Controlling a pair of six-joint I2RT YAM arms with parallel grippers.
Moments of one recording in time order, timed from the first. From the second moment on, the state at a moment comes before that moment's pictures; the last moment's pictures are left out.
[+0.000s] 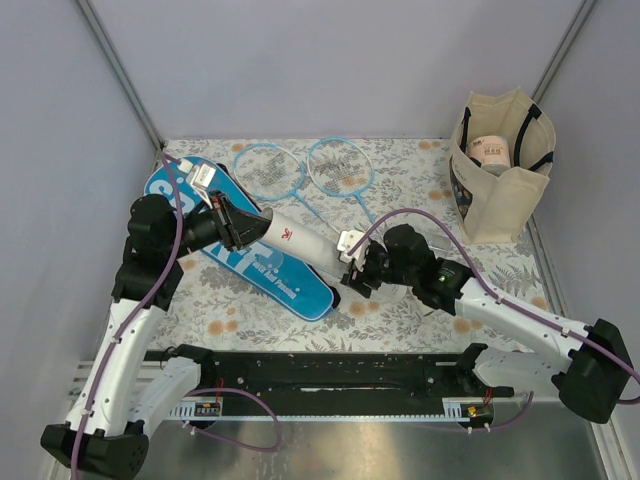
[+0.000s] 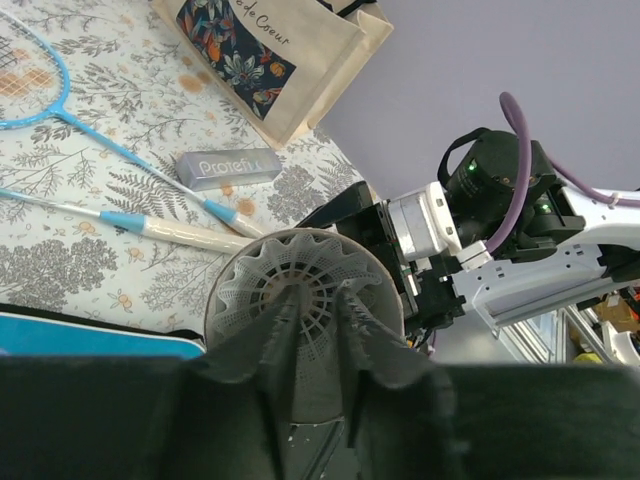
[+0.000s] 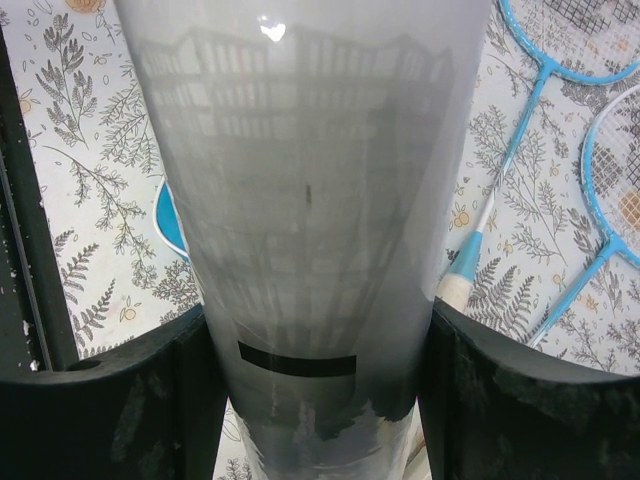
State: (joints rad) left arm -0.20 0.81 0.96 -0.25 0.83 -0.59; right arm 0.83 1.11 0.79 -0.16 -0.26 -0.39
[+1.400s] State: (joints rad) left arm -0.22 1.19 1.15 -0.70 0.14 -0.37; right arm 0.83 0.67 0.61 -0.14 -0.07 -0.31
